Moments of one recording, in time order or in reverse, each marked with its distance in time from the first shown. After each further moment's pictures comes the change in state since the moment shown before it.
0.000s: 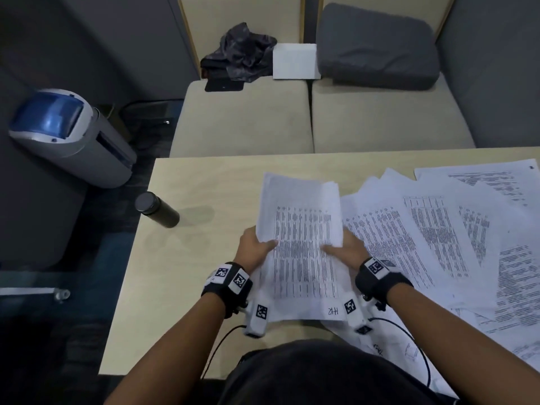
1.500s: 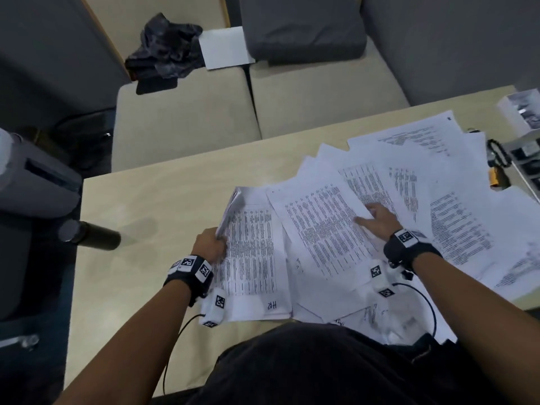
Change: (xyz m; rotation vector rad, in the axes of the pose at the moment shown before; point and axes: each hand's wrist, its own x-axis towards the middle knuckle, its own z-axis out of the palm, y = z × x) left_hand 0.031 0.004 0.033 0.618 -0.102 -0.062; right_hand -0.027 0.115 -0.148 -0.021 0.295 0.208
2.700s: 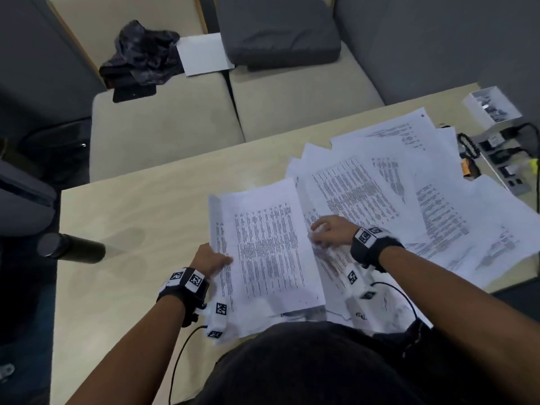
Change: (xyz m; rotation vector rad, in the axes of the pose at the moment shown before) left_hand -0.006 -0.012 0.023 -0.372 -0.175 -0.136; right_hand -0.020 -0.031 0.046 -0.084 -0.445 -0.122
